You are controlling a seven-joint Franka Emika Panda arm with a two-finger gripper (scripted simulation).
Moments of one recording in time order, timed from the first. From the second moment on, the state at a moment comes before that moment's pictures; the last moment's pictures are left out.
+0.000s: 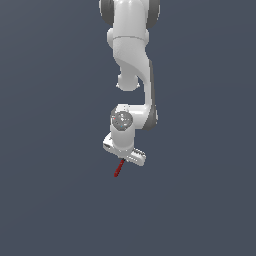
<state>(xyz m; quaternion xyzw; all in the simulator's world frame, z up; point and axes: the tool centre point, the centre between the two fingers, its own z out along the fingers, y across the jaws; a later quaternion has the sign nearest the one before) 0.022 -0.019 0.010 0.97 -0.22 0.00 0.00</state>
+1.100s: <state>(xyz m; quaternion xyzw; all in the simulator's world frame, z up) 0.016 -0.010 0.159 0.97 -0.22 0.00 0.00</state>
